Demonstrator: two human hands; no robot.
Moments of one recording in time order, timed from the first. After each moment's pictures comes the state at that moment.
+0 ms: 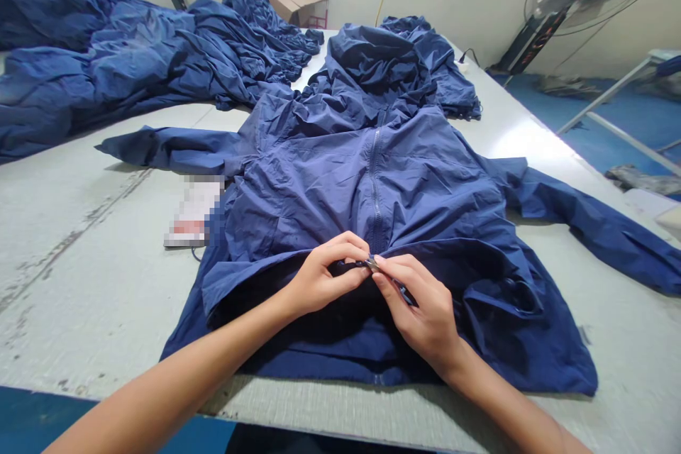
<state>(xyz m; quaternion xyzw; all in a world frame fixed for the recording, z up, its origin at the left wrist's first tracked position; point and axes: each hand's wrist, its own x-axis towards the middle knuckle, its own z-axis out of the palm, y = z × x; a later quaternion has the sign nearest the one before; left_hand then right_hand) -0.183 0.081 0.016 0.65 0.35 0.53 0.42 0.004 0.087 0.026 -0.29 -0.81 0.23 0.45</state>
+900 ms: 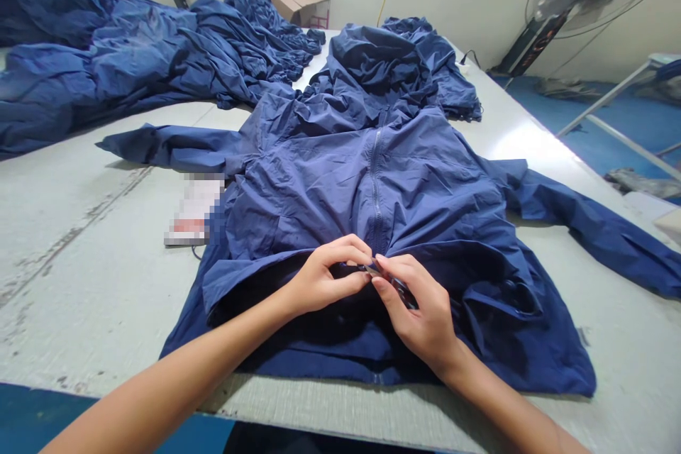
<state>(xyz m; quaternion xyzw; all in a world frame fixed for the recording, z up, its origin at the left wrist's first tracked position) -0.183 0.082 0.013 0.65 0.32 0.53 0.43 0.006 0.085 0.021 -0.29 -0.81 0.23 0.45</state>
